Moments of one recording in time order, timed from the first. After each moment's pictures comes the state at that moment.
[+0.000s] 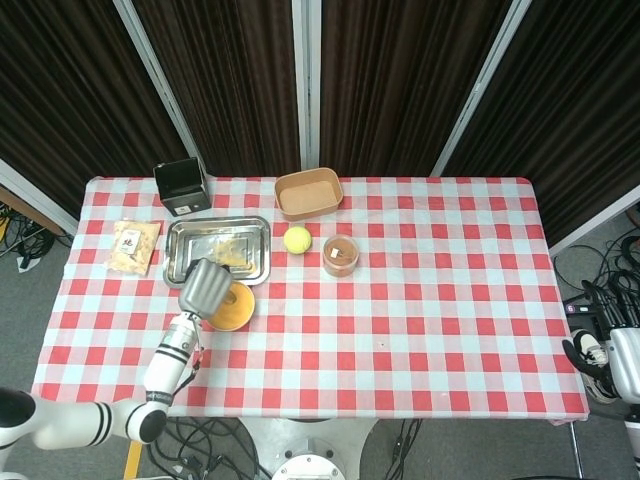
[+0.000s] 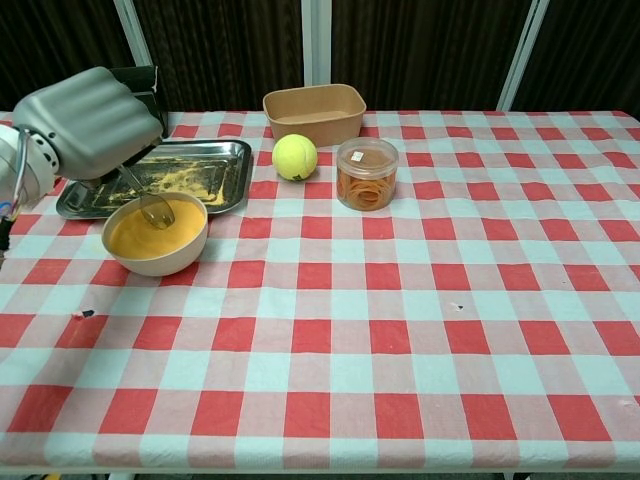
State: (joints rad) left arm -0.79 -1.63 0.00 -1.48 0.97 1.29 1.29; right arm 0.06 -1.05 0.07 -1.53 -1.54 1.54 0.22
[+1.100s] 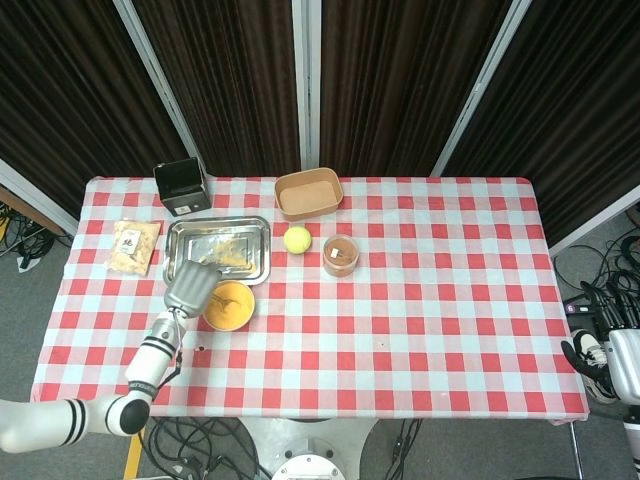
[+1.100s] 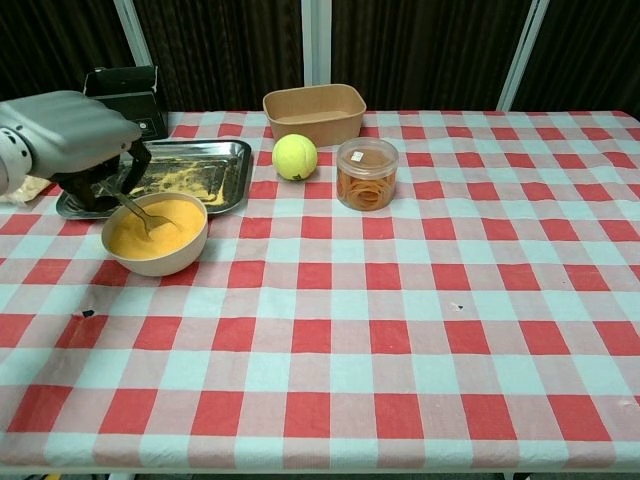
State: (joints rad) left arm -0.76 -1.47 -0.09 -1.60 0.86 1.06 0.92; right arm 0.06 -1.04 0.07 -1.53 -1.55 1.55 0.21
